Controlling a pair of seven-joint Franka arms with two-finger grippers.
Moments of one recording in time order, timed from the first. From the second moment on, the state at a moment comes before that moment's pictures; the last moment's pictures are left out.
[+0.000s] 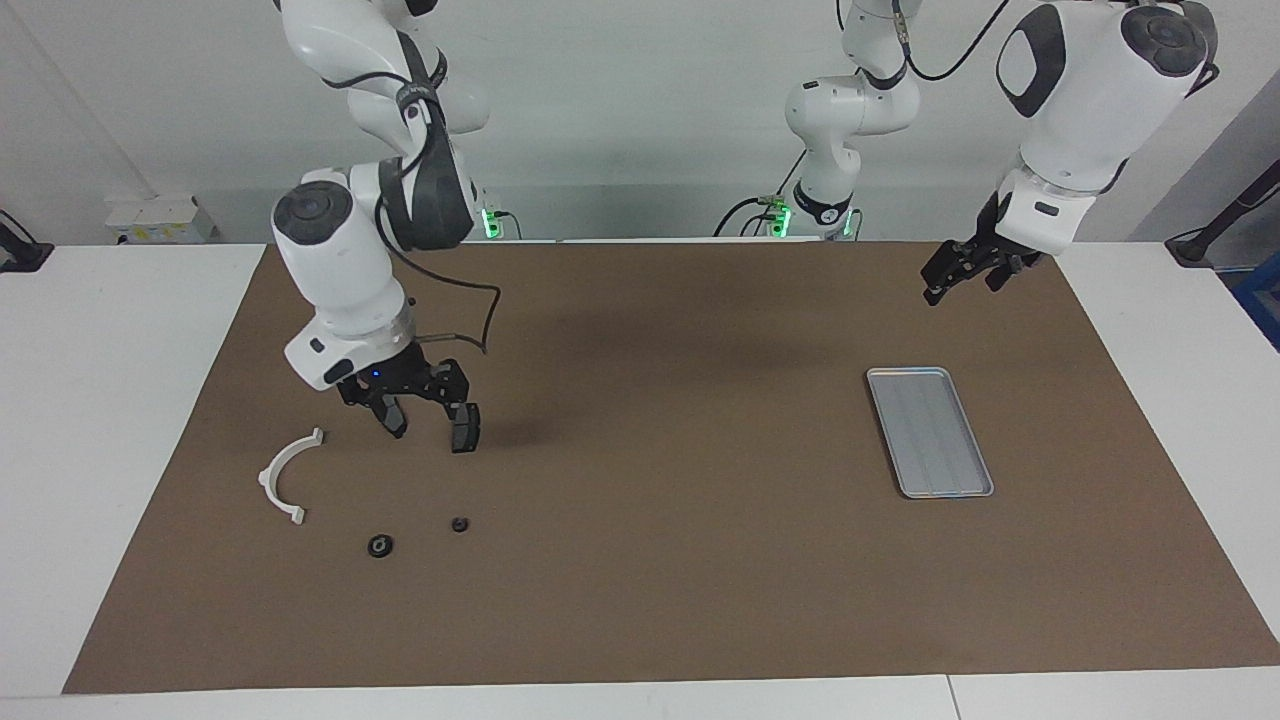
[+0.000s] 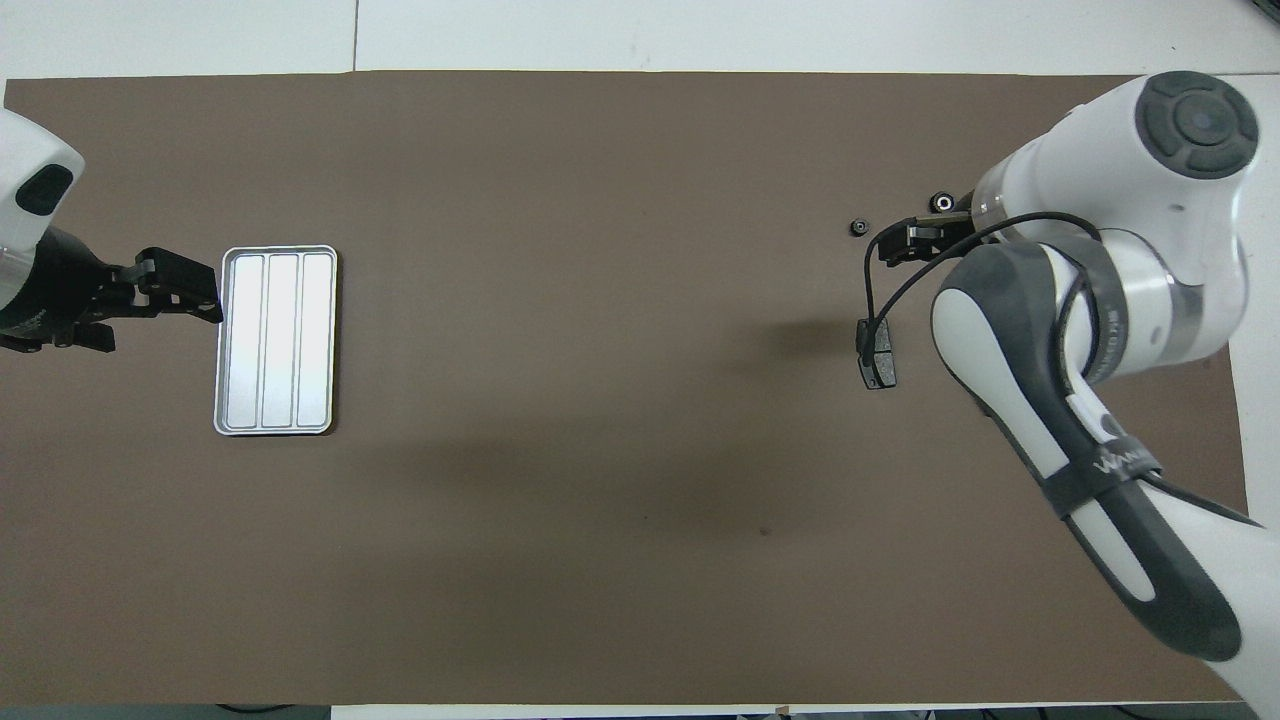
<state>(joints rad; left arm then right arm) 0.02 0.00 -0.11 -1.65 -0.03 1.60 -0.27 0.05 0.30 0.11 -1.72 -0.03 2.06 0.22</state>
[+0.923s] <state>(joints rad) 0.02 0.00 -0.11 -1.65 -0.03 1.60 -0.27 0.09 0.66 0.11 -1.46 -0.16 2.09 0.35</state>
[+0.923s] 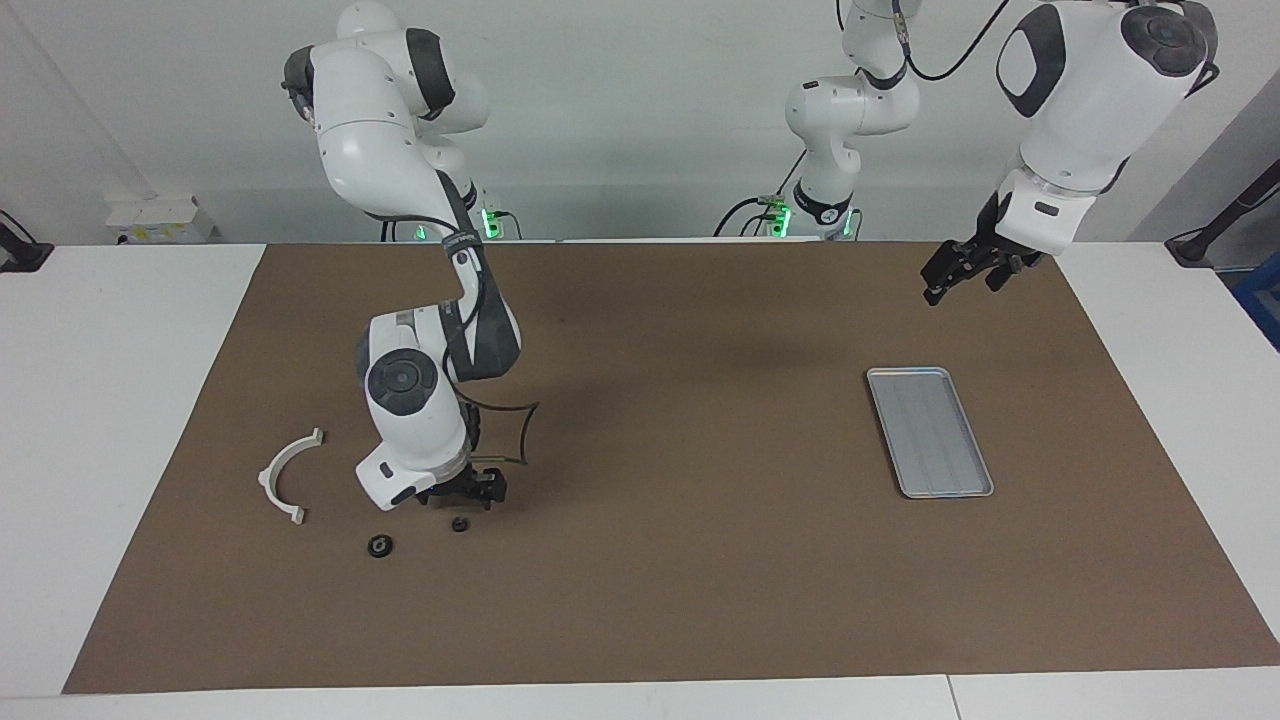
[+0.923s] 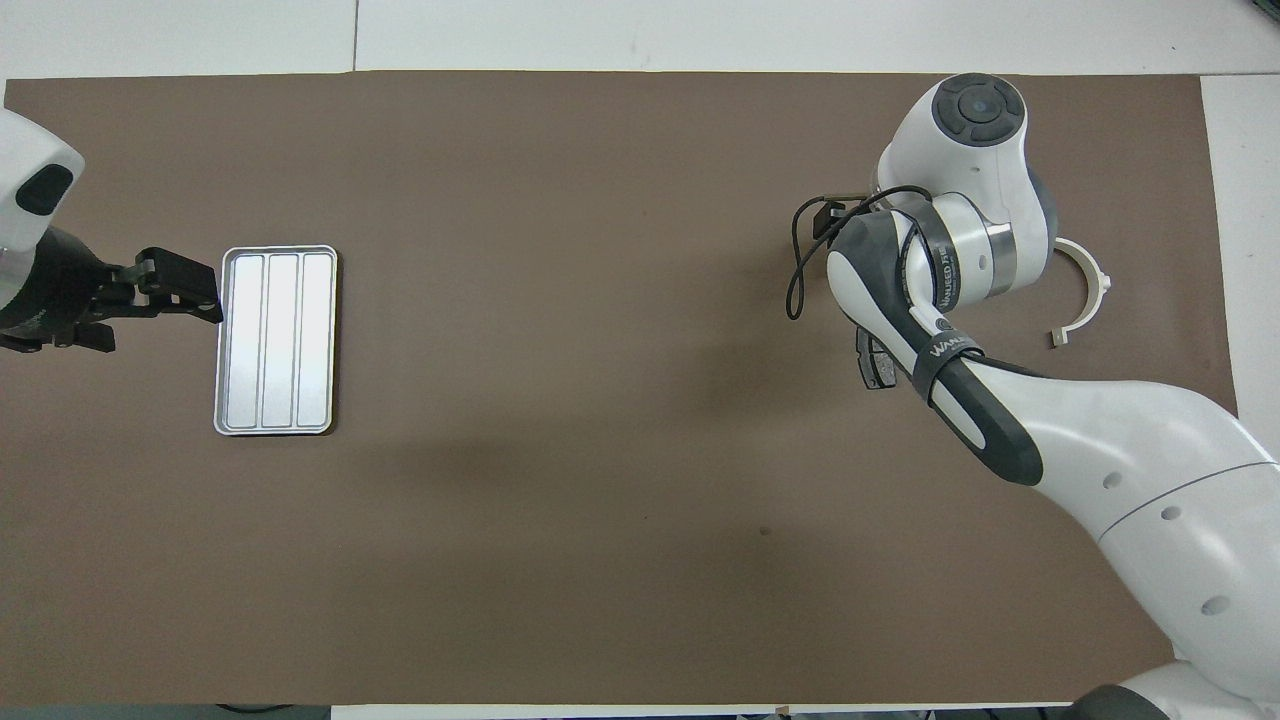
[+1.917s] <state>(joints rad) 0.02 0.00 -0.11 -1.65 -0.03 1.60 -0.27 0.09 0.71 0.11 -1.41 -0.18 2.14 0.36</state>
